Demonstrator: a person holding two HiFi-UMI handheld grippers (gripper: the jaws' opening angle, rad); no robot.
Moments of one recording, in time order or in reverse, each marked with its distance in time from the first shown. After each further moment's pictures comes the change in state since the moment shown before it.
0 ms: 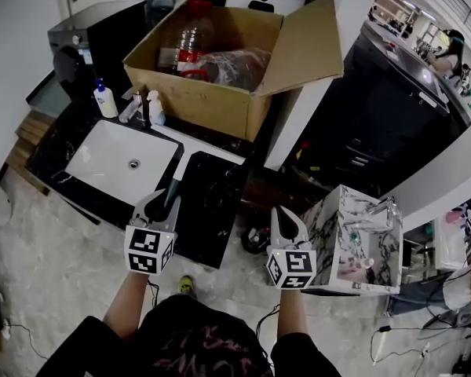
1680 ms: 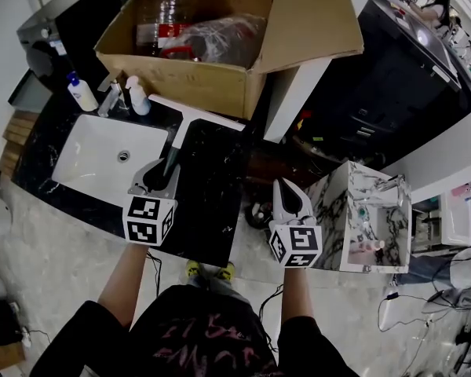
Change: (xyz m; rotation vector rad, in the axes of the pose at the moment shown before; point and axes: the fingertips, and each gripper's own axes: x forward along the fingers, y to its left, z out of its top) left arm 0.106 0.042 -0.004 0.006 0.096 -0.063; right arm 0.078 -0.020 -0.008 0.039 0.030 -0.049
